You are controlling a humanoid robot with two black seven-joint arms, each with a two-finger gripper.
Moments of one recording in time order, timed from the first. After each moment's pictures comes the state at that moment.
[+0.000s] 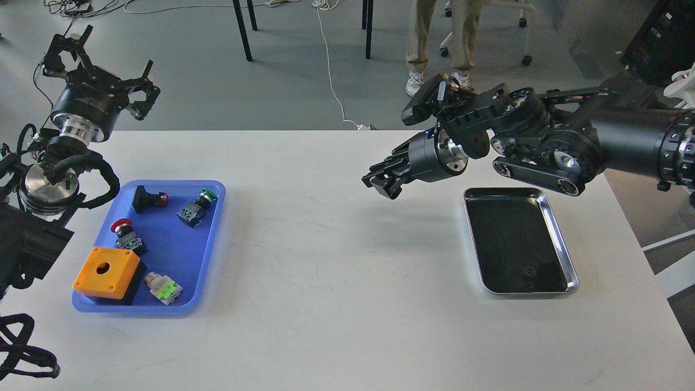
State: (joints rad) left arm -0.76 0.45 -0.92 -0.61 -0.28 -0.49 -0.18; right arm 1.53 -0.14 -0.55 0.92 -1.31 0.14 0.48
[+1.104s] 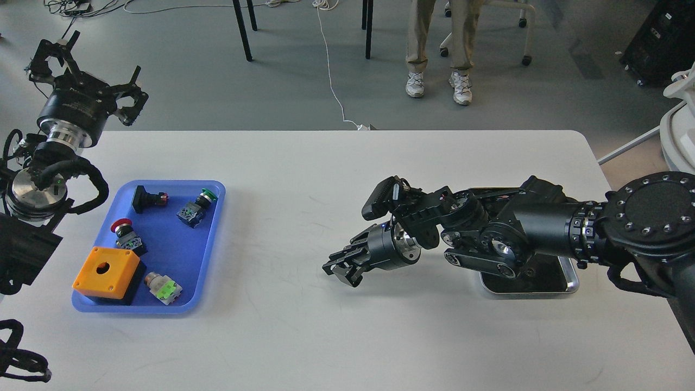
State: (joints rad) left arm -0.74 0.47 -0.92 -0.61 -0.28 -0.49 -0.18; right arm 1.26 0.00 -0.55 0.84 -1.31 0.06 0.49
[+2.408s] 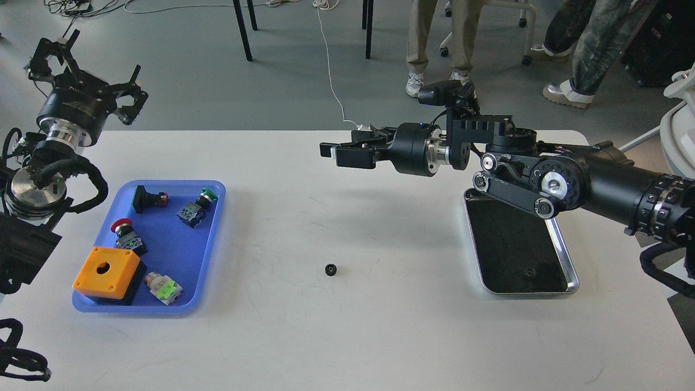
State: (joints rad) left arm -0.75 0.47 -0.91 -0.61 -0.27 -0.49 -0.18; right arm 1.23 -0.27 0.00 0.85 -1.14 0.07 0.49
